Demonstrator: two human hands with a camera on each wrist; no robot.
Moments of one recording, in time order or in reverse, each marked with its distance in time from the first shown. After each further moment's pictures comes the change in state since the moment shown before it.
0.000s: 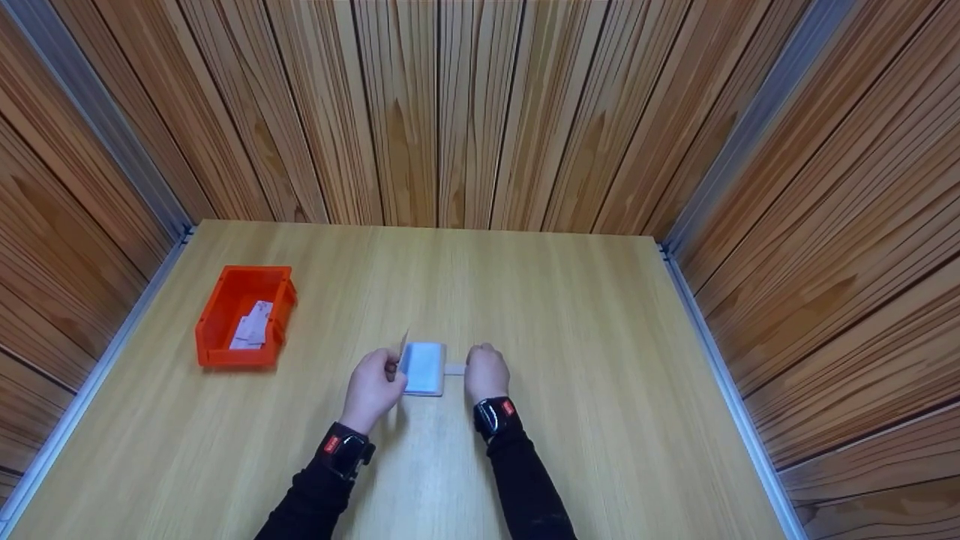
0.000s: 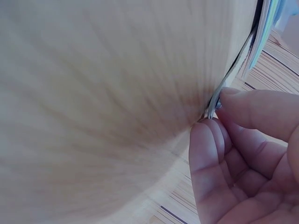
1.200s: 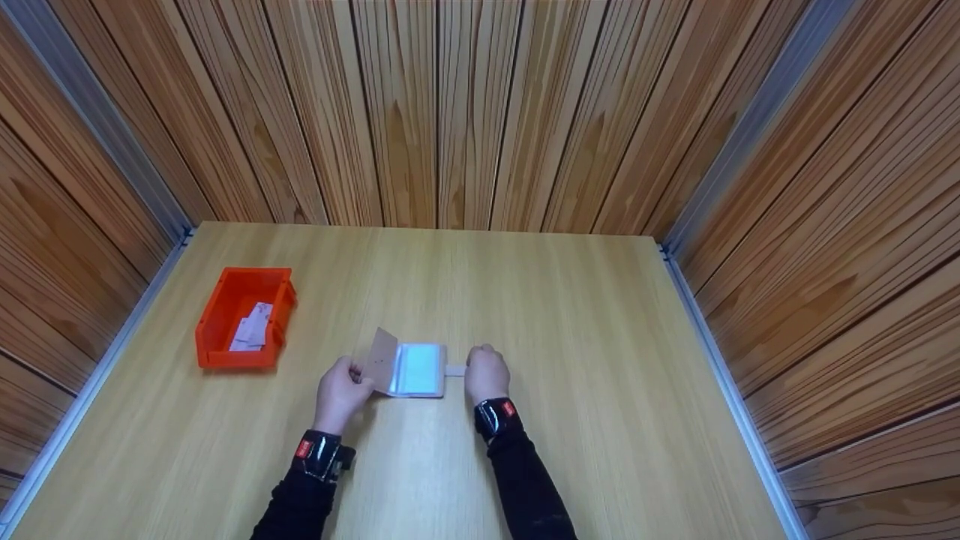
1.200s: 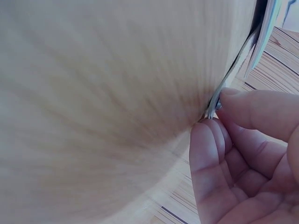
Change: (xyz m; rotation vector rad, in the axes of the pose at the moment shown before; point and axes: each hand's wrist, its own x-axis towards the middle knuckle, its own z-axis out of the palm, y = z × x) left_hand 0.004 -0.040 -0.026 -0.090 0.017 -0.259; right_hand 0.000 0.000 0.001 -0.016 0.012 -0.012
